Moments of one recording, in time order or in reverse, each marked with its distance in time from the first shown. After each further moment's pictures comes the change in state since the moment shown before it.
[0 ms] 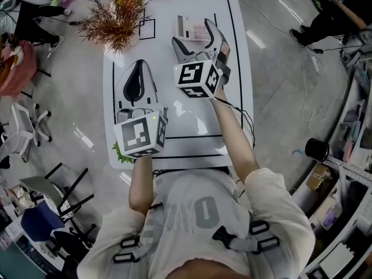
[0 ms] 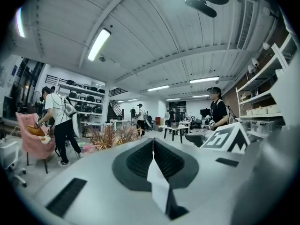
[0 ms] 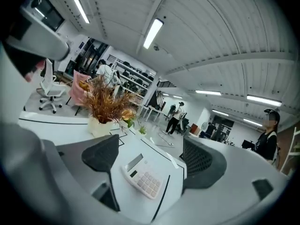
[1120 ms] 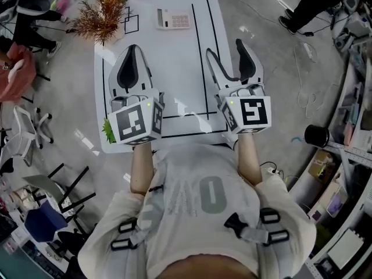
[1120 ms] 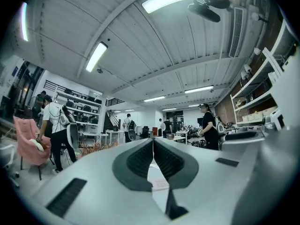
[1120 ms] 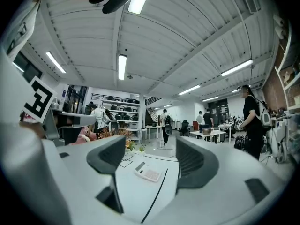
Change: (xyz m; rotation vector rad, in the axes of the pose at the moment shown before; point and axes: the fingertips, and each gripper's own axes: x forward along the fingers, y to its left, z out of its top) left arm -0.042 -0.070 0.059 0.013 -0.141 -0.032; right arm -0.225 -0.103 0.004 0.453 -0.256 0.005
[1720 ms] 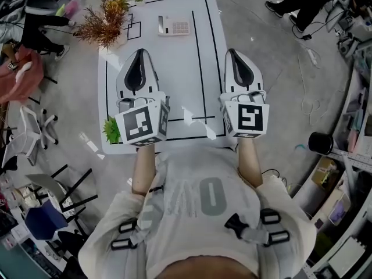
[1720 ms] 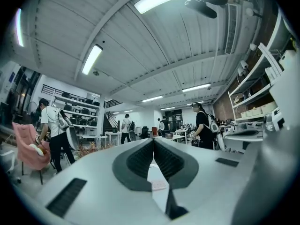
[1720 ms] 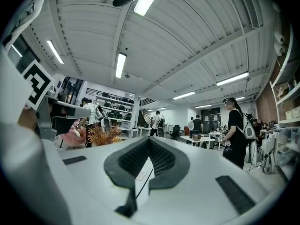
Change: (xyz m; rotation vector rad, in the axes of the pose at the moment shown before) left arm -0.004 -0.033 0.009 0.047 -0.004 -0.008; right arm -0.023 -0.031 0.003 -0.078 -0.021 -0.095
